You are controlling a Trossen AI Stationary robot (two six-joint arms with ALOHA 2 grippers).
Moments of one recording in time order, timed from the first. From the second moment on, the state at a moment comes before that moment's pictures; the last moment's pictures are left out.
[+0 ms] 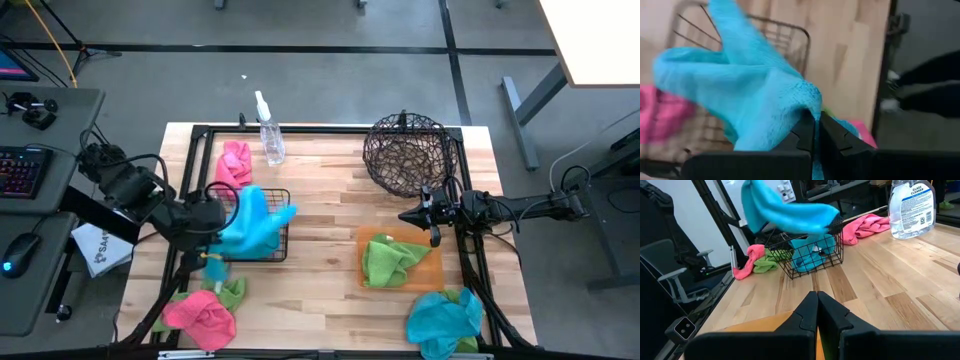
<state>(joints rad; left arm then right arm) -0.60 1.29 1.69 -1.57 -0.15 -0.80 0.10 0.13 0.01 0.02 0.06 0.34</state>
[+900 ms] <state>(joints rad) -0.38 1.23 1.20 -1.32 -0.41 -0.77 0.10 0.13 0.01 0.02 0.06 0.34</state>
